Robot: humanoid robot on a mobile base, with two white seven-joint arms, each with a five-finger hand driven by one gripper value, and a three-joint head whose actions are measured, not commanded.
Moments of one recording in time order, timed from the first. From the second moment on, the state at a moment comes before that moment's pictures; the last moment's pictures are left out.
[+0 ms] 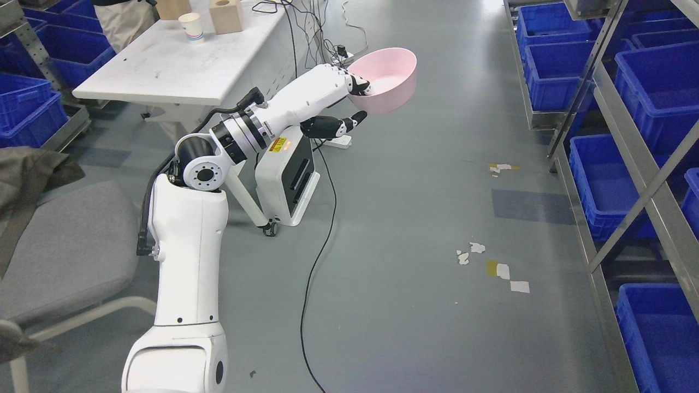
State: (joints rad) left arm -0.61 0.00 0.09 -1.33 -0.68 -0.79 -0.74; right arm 0.00 0.00 0.05 0.00 0.06 -0.08 -0.03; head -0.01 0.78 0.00
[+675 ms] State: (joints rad) left arm -0.60 0.00 0.06 -1.33 -0.68 -0.79 -0.74; right arm 0.00 0.00 0.05 0.00 0.06 -0.08 -0.03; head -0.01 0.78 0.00
